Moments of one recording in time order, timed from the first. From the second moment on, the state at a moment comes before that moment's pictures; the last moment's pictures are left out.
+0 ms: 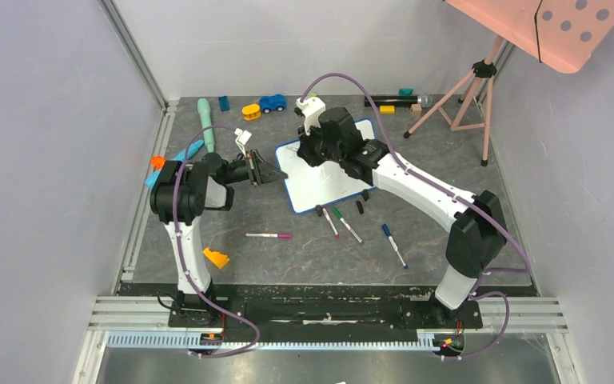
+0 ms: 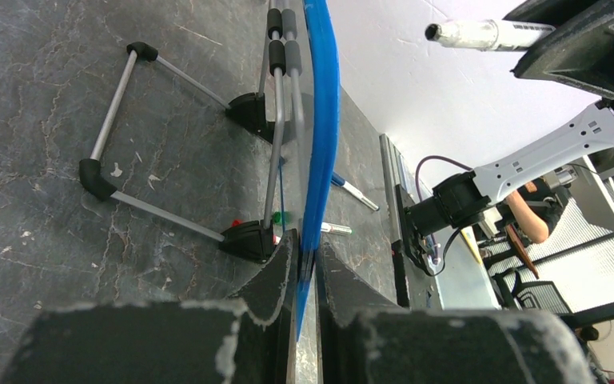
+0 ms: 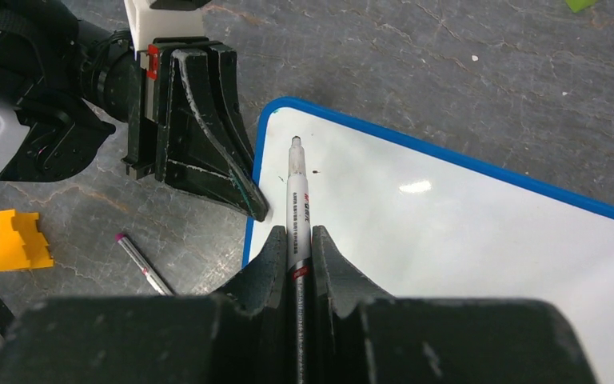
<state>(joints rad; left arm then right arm) -0.07 2.14 0.84 1.51 1.28 -1.04 0.74 1.72 1.50 -0.26 -0.03 0.06</state>
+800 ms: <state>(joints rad) -0.07 2.13 0.83 1.51 1.28 -1.03 0.74 1.78 1.53 -0.26 -0.02 0.06</state>
